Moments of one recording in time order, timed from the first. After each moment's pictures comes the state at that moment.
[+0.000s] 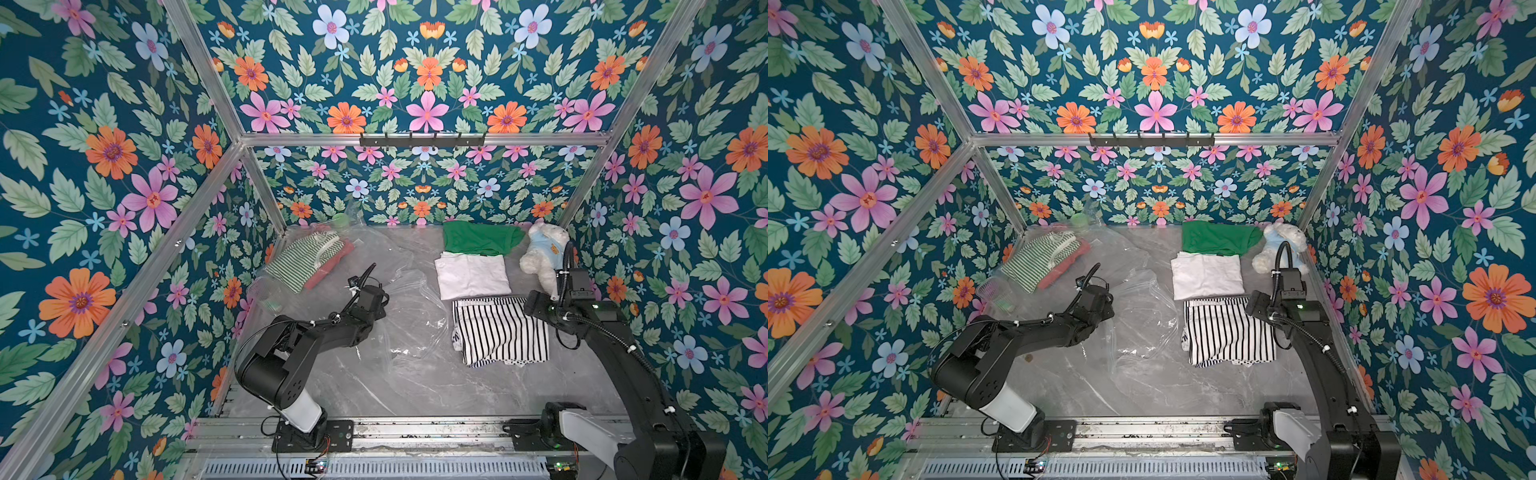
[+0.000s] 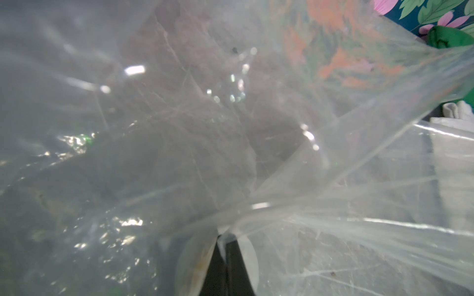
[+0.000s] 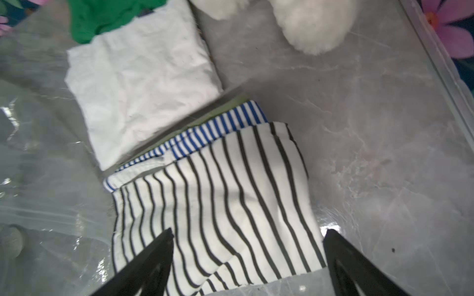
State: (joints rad) left arm -0.53 1.62 0.67 0.16 -0.37 -0.73; right arm 0.04 1.08 0.95 -0.85 0.02 0.42
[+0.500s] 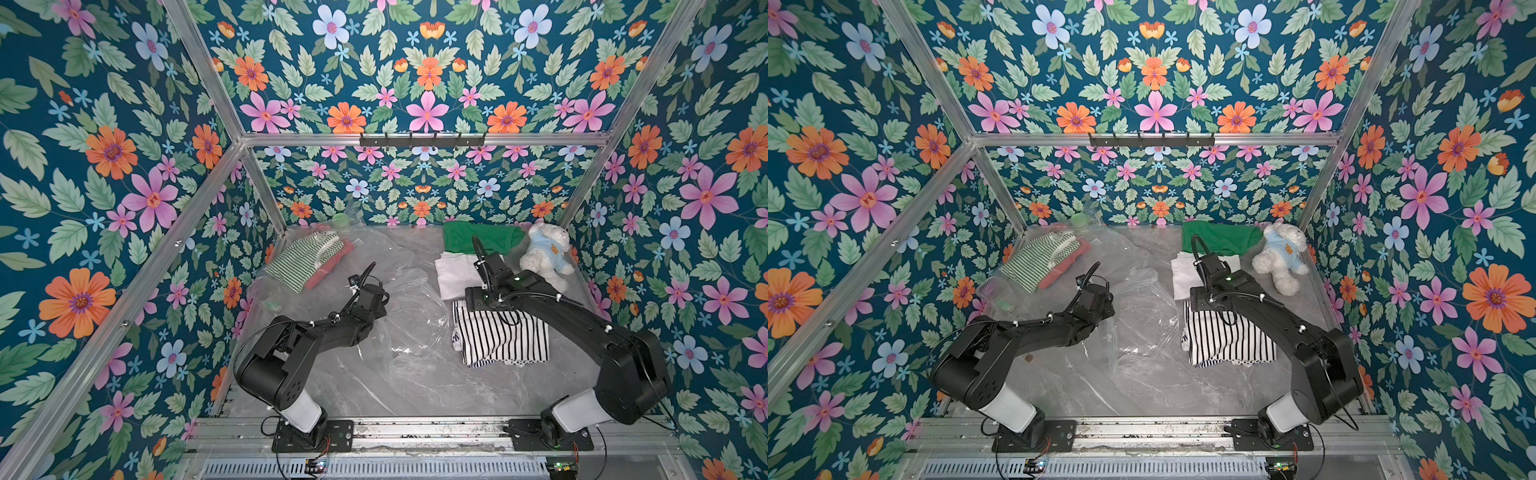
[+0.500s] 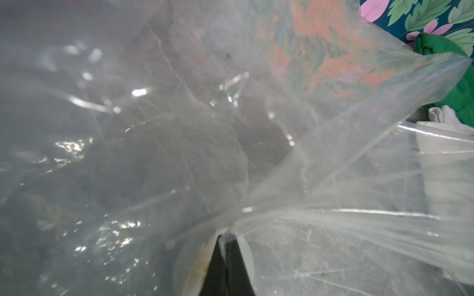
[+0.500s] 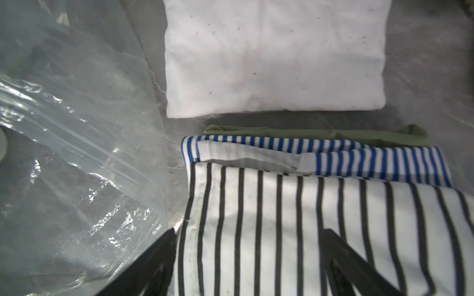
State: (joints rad) left arm -0.53 1.61 0.67 0.17 -0.36 -0.73; right arm 0.50 1.55 1.18 -0.78 0.14 0.42
